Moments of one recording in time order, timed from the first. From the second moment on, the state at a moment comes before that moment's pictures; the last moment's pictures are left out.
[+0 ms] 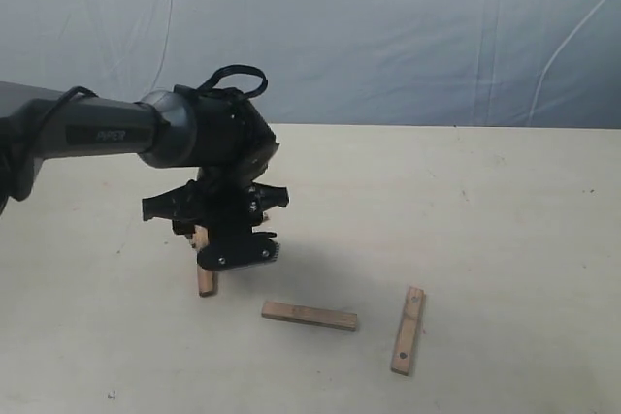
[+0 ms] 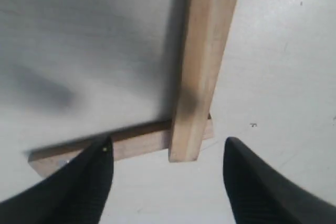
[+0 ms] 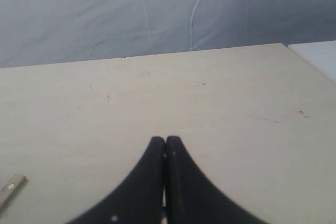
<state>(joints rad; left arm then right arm) -0.60 2.19 -1.56 0.52 0.91 1.97 0.00 0.00 0.00 -0.17 0.28 0.24</state>
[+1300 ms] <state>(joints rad) -0.28 0.61 -0.01 -0.23 -0.69 -0.14 0.00 0.00 0.00 0.10 -0.29 0.36</state>
